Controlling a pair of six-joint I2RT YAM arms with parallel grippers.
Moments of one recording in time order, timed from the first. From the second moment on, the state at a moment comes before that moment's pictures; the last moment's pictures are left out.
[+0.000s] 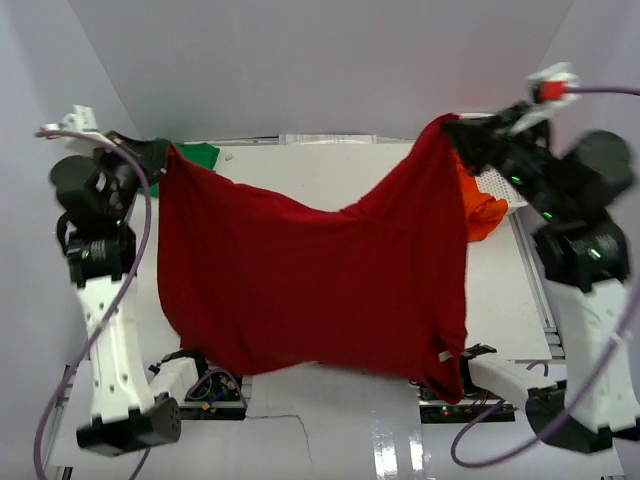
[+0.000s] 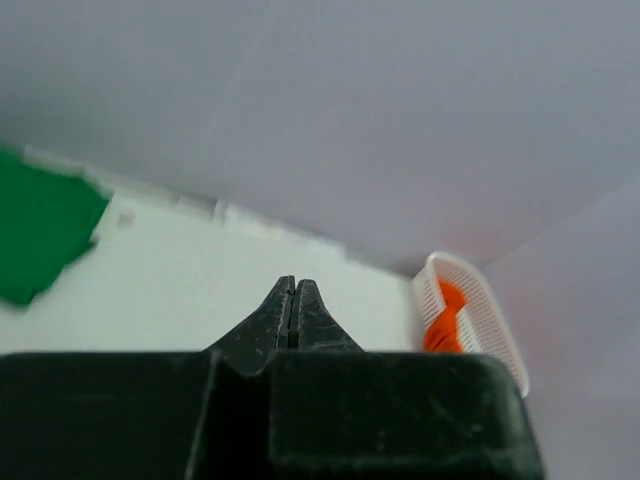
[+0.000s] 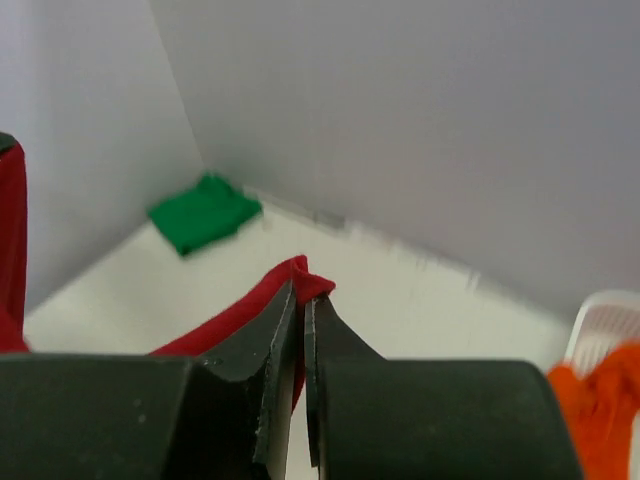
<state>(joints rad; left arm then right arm) 0.21 0.94 1.43 -0.34 0.33 -0.59 0.29 1.03 1.78 -0.49 -0.35 0.11</state>
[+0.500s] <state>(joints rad) 0.15 1.73 1.77 -0.30 0.37 -0.66 -0.07 1.81 2.31 -0.60 -0.57 0.25</state>
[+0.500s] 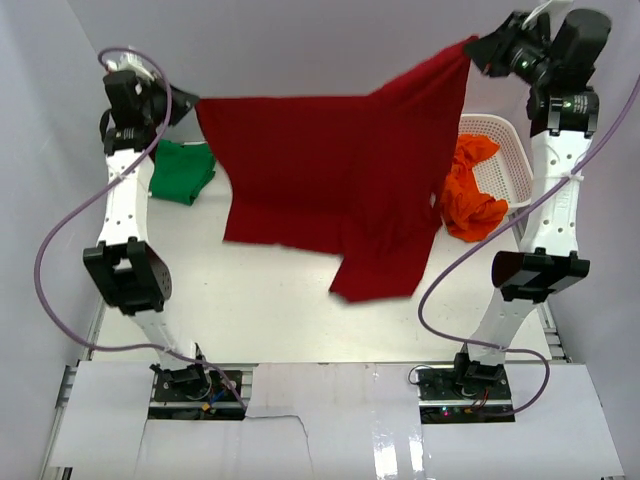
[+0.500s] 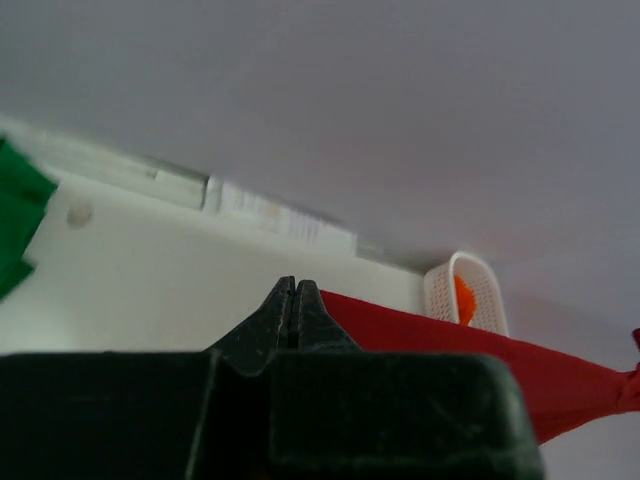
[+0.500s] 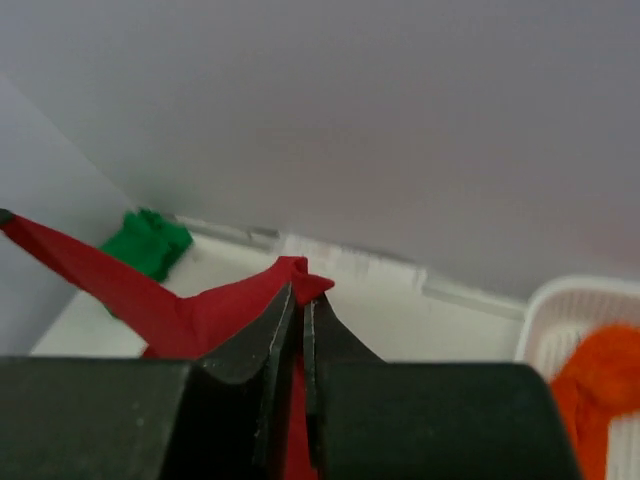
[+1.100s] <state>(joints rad) 0.15 1.39 1.29 -0.09 0.39 -0.69 -0.10 1.33 1.26 -0.24 -0.77 0.38</state>
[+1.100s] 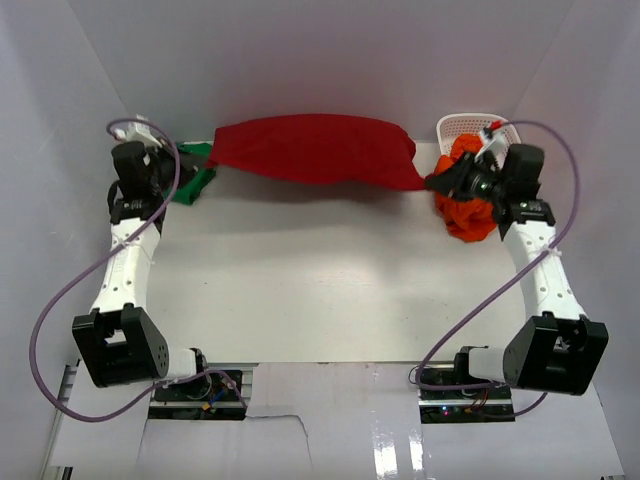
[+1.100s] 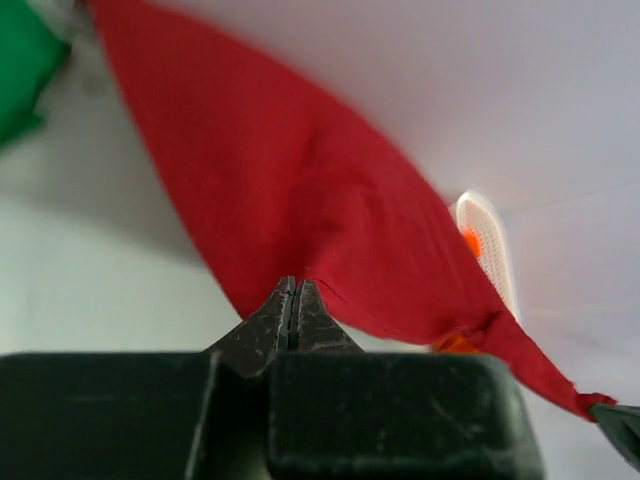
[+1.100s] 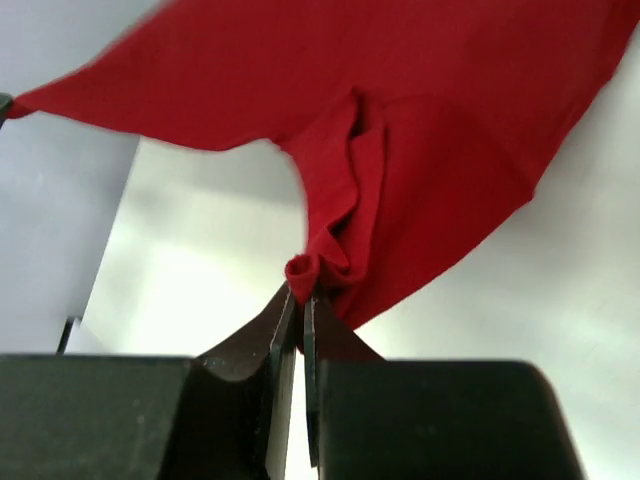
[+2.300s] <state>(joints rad) 0.25 0.89 0.65 -0.86 0.27 -0.63 0.19 0.74 0.71 -0.96 -0.11 0.45</state>
